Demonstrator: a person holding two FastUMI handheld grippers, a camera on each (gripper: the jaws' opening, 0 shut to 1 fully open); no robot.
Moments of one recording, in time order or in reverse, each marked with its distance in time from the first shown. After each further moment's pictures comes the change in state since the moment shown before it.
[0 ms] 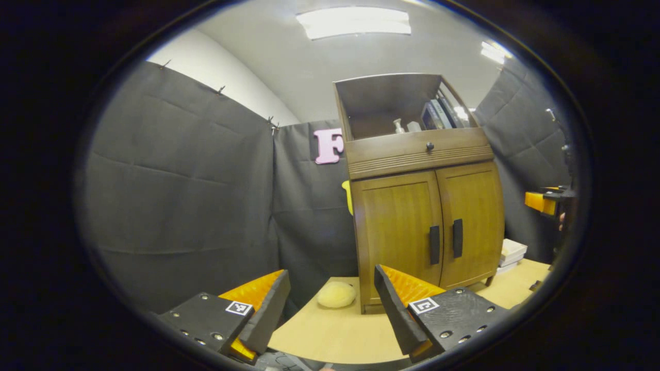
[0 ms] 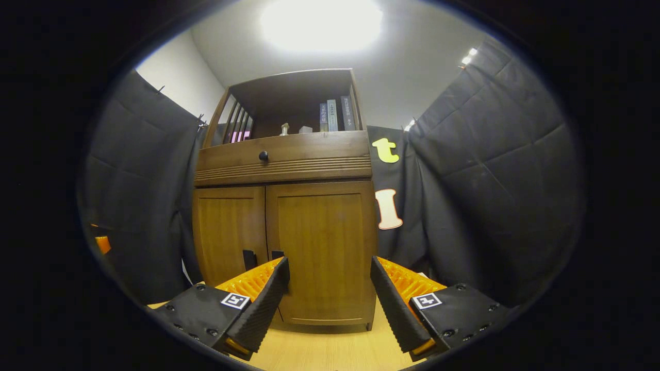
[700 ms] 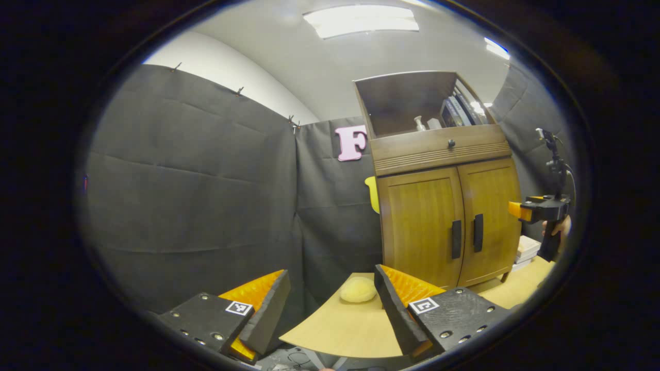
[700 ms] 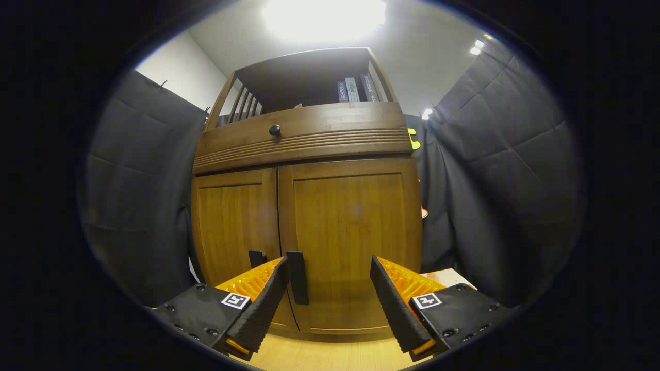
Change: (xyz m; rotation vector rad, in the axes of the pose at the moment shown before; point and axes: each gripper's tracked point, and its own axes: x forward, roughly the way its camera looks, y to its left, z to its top) left arm 0.004 0.013 -0.001 0.012 0.018 0.136; right arm 0.089 0.051 -0.035 0.023 0.039 0.082
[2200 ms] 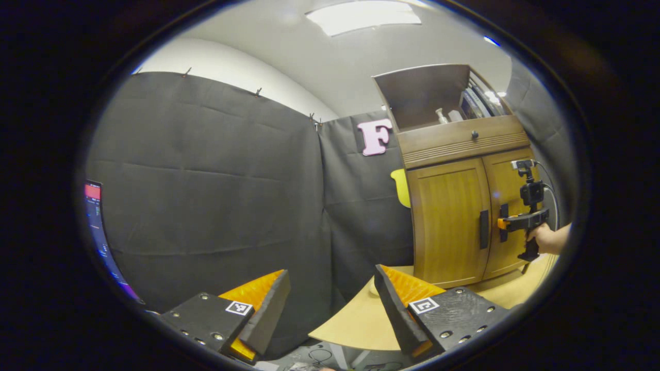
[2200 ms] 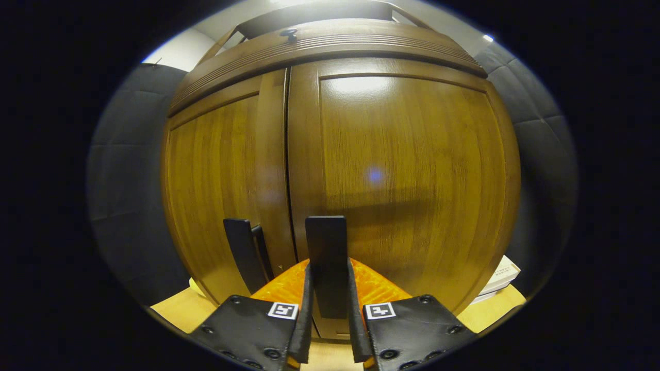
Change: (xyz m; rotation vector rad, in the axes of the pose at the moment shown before) left arm 0.005 0.015 0.001 0.036 0.034 0.164; right arm 0.131 0.055 -0.109 -0.015 0.223 0.039
